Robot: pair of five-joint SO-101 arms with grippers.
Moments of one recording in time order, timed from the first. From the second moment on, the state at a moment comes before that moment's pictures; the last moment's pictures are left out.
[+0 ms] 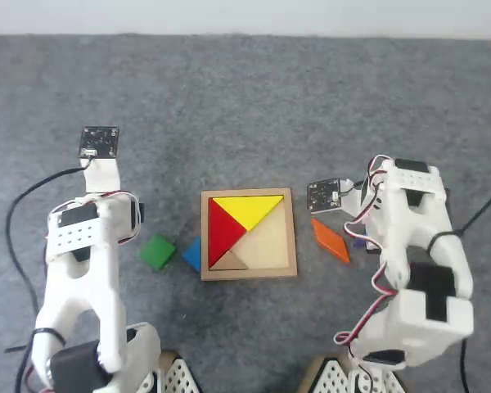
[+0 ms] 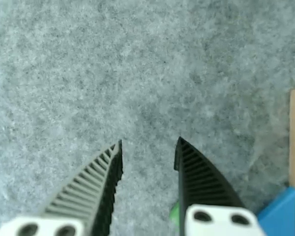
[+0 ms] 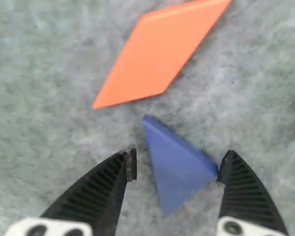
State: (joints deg) left arm -22.0 -22.2 55.3 45.1 -8.9; right arm 5.2 6.9 27.5 68.5 94.7
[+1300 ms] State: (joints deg) left arm -22.0 -22.2 55.9 45.1 -8.9; right arm 7.6 7.0 31.7 52.8 83.4
